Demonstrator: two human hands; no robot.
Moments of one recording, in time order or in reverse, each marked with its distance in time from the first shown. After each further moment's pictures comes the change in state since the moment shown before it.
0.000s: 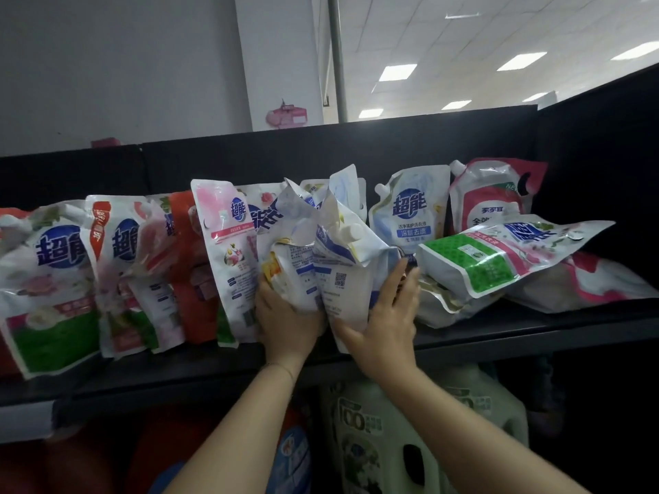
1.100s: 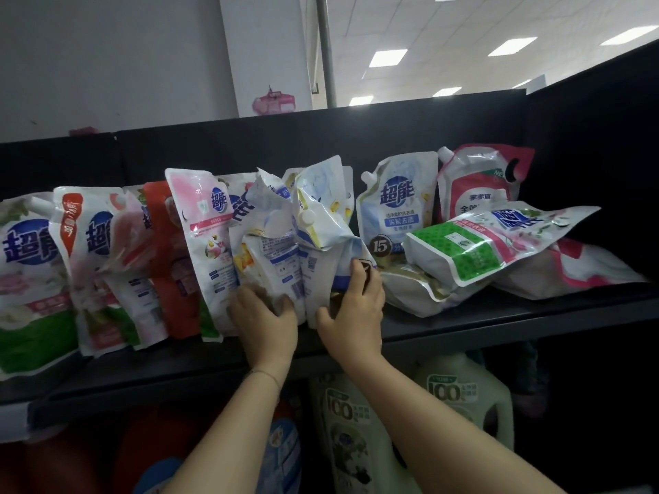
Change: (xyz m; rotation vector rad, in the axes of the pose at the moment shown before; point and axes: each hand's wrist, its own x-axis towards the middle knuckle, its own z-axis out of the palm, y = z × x) left_hand -0.013 0.006 -0.008 0.047 0.124 0.031; right_hand 0.007 -0.012 0.018 0.071 -0.053 0.067
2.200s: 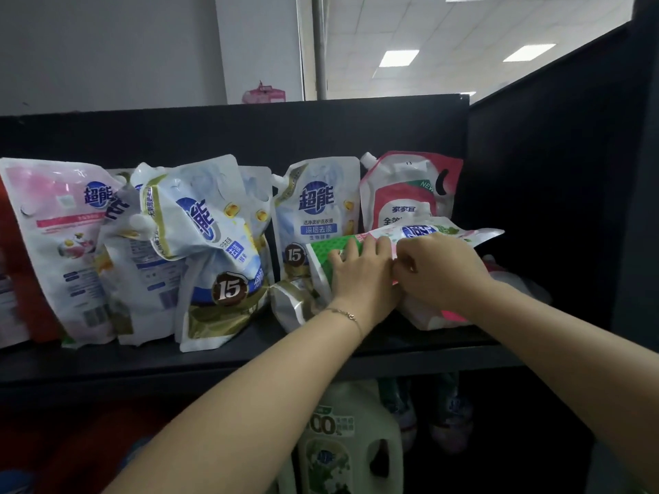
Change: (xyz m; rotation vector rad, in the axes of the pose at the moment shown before) left_hand -0.089 0.193 0.221 0.603 -0.442 0.611; right_hand 0.133 0.147 -0.249 -0.645 -0.091 -0.532
